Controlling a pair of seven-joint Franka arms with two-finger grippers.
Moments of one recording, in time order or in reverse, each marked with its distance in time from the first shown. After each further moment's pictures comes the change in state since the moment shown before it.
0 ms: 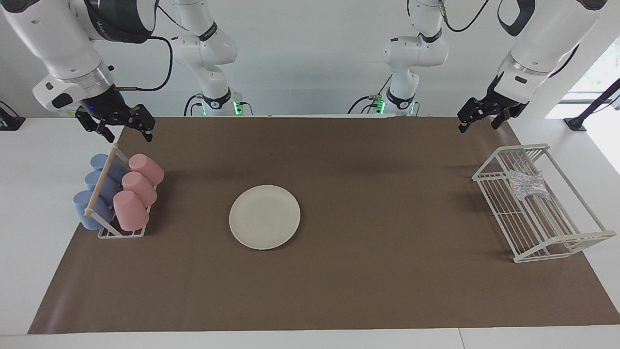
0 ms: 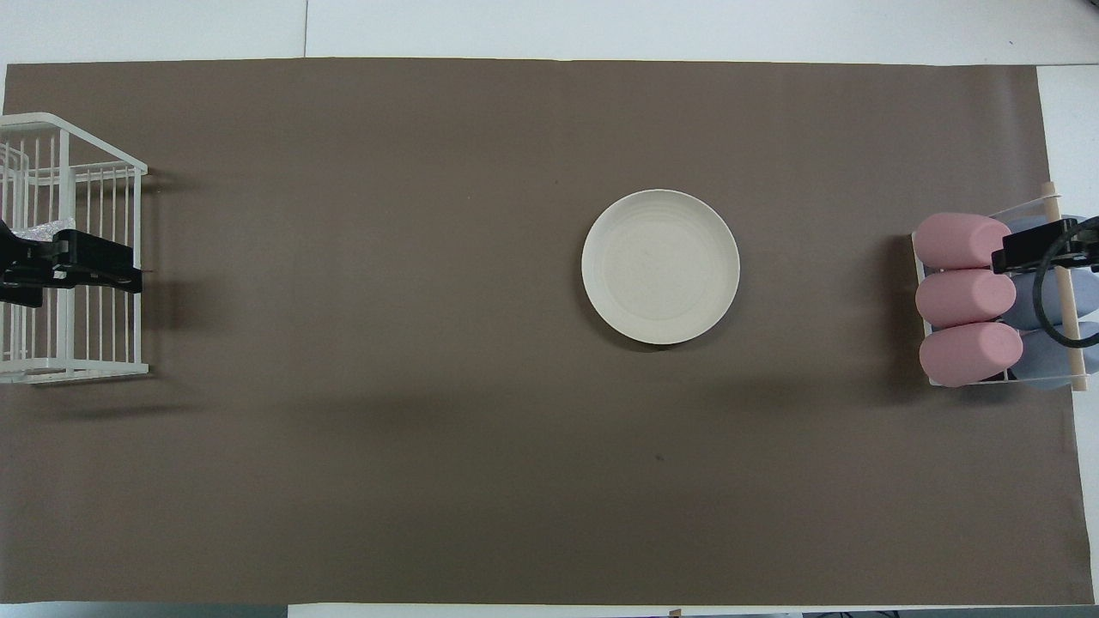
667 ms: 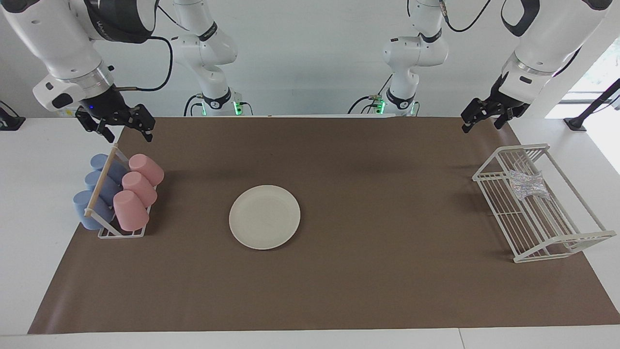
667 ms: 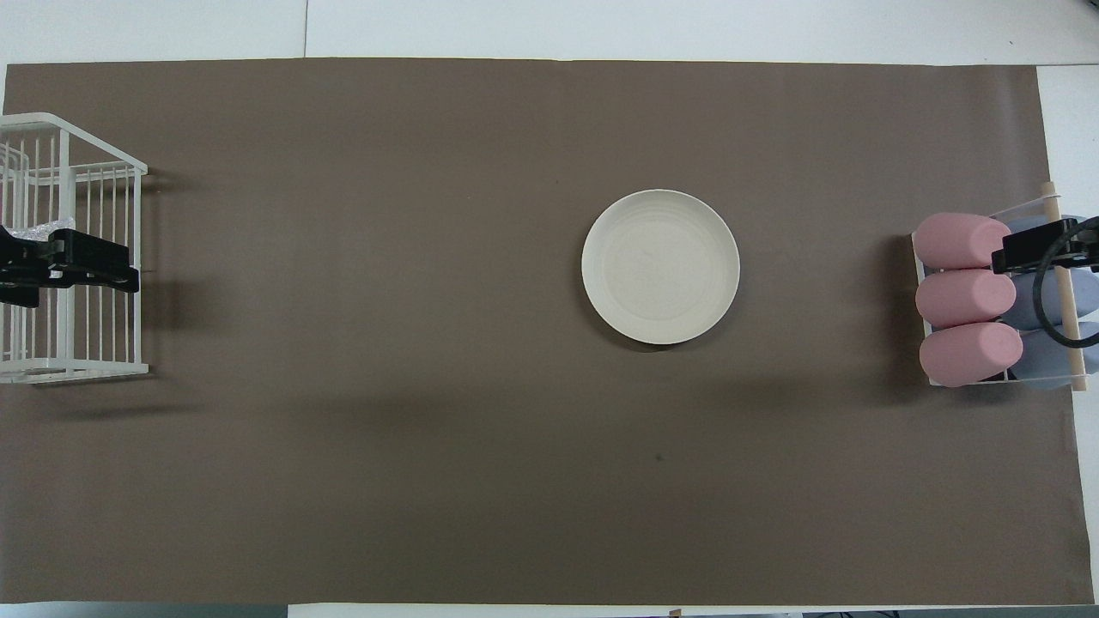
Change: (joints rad) left arm 0.014 0.000 0.007 0.000 0.004 0.001 -0.040; right arm 0.000 0.000 0.000 0.000 0.000 0.000 0.000
